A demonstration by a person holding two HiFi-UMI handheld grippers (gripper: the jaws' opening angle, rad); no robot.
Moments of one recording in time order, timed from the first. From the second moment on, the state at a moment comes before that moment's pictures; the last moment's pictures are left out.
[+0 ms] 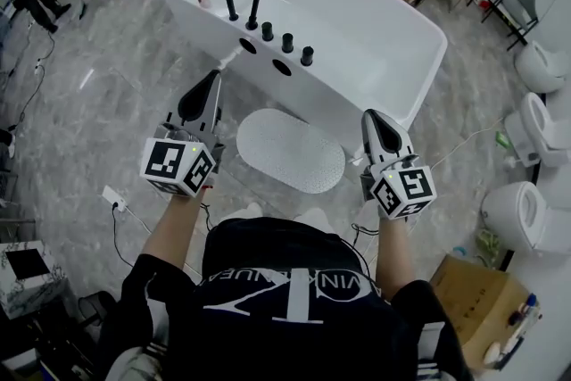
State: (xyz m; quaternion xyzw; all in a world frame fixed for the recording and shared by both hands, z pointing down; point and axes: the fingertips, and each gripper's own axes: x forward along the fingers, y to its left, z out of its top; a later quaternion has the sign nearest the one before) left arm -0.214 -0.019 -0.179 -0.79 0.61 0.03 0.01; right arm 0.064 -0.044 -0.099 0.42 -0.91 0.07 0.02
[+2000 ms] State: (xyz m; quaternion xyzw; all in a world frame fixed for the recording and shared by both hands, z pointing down) left arm -0.233 -0.003 -0.131 -0.80 0.60 0.01 -0.01; right arm 0.018 -0.022 -0.066 0.42 -0.91 0.07 0.06
